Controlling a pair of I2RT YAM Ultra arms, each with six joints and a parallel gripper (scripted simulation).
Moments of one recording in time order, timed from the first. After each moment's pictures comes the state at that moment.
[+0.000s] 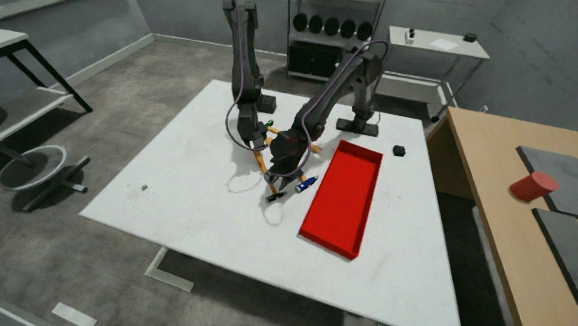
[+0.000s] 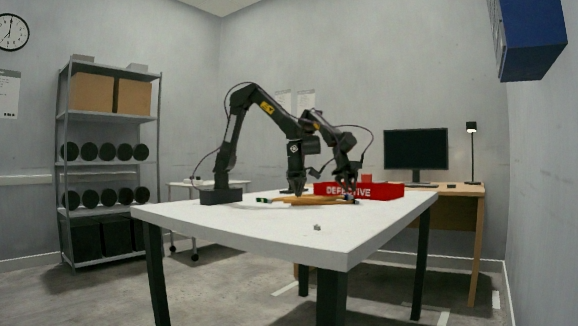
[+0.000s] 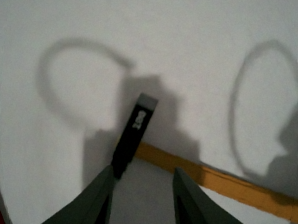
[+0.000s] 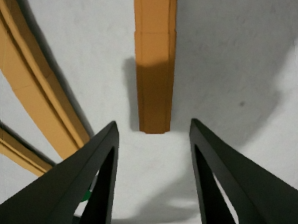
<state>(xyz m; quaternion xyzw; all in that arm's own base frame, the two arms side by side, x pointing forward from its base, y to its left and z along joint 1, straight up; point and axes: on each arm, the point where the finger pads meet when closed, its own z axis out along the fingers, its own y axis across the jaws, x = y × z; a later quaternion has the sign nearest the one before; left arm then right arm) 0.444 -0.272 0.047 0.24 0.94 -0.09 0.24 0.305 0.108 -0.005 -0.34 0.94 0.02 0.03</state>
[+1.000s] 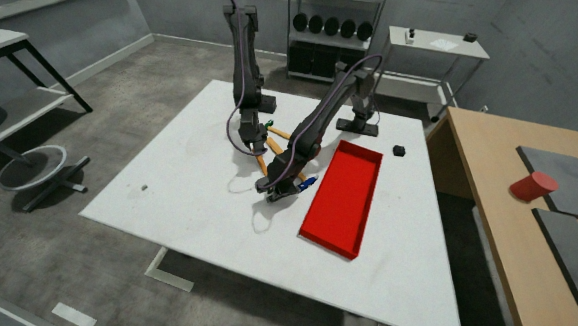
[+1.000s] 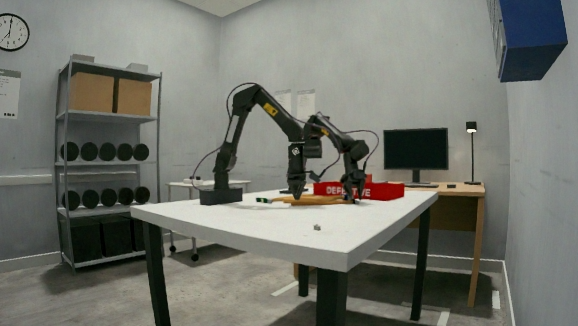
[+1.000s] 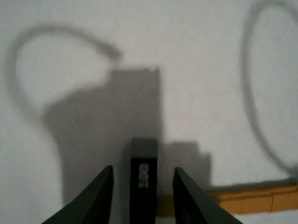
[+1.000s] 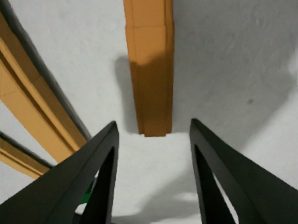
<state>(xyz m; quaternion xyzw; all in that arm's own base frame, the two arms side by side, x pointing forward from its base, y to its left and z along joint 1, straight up) 0.472 -0.283 0.016 0.41 0.88 -0.11 0.22 0.301 0.106 -0.015 -0.33 0.94 0.00 0.01</state>
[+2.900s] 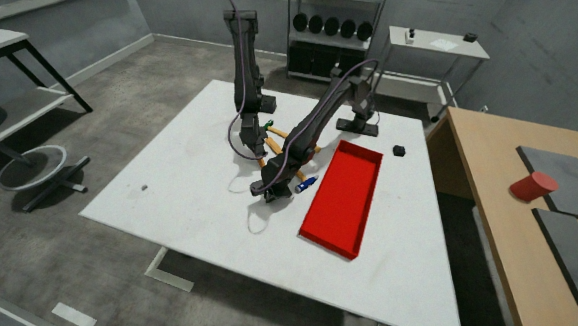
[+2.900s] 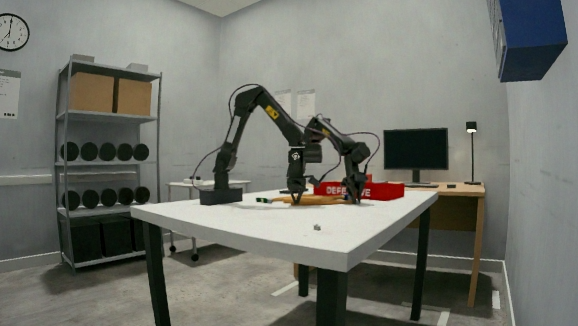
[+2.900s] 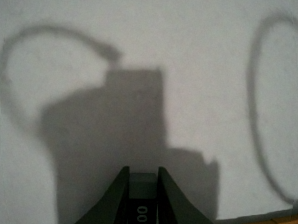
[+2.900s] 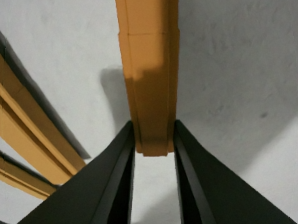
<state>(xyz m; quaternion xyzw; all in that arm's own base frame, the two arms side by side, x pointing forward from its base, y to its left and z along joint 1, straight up) 0.482 -0.297 0.006 0.42 0.88 -0.11 0.22 0.300 0.105 -0.033 -0.33 0.94 0.00 0.00</state>
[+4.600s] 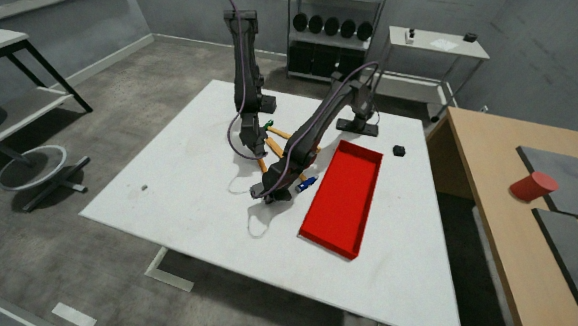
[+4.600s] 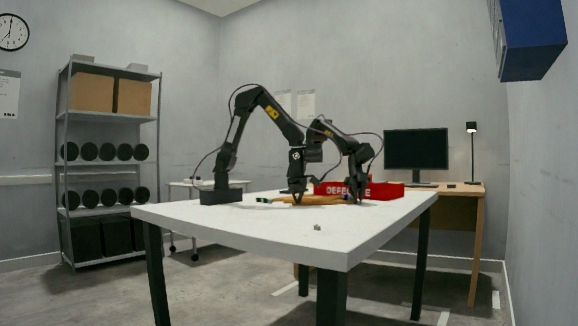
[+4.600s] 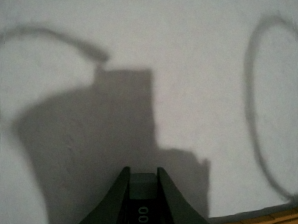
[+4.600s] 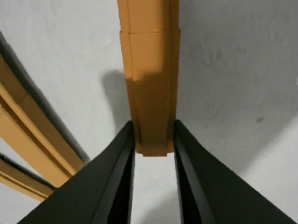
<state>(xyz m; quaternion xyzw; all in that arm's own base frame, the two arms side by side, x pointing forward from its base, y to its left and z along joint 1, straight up) 0.488 -0.297 0.006 0.42 0.87 -0.13 0.21 0.304 0.108 -0.032 -0.33 0.94 0.01 0.01</state>
